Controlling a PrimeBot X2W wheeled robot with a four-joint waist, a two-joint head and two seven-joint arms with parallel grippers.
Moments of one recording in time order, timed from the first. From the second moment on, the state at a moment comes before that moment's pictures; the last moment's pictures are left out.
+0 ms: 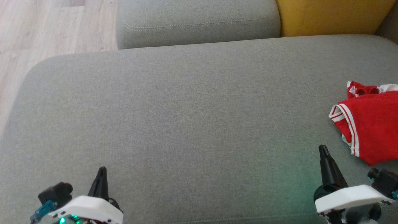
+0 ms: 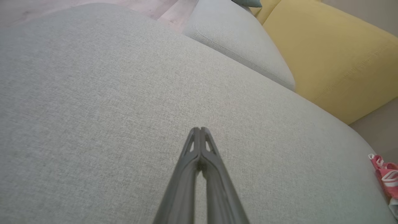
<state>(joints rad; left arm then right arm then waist) 0.11 0.21 -0.28 0.15 -0.73 0.20 -0.15 0.13 -0.05 0.02 0.07 0.65 0.13 0.02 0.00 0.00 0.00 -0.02</state>
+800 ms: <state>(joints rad) 0.07 0.18 -0.21 0.18 -0.97 0.11 -0.09 0.08 -0.05 -0.01 0.12 0.91 0.13 0.03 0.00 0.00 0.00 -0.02</state>
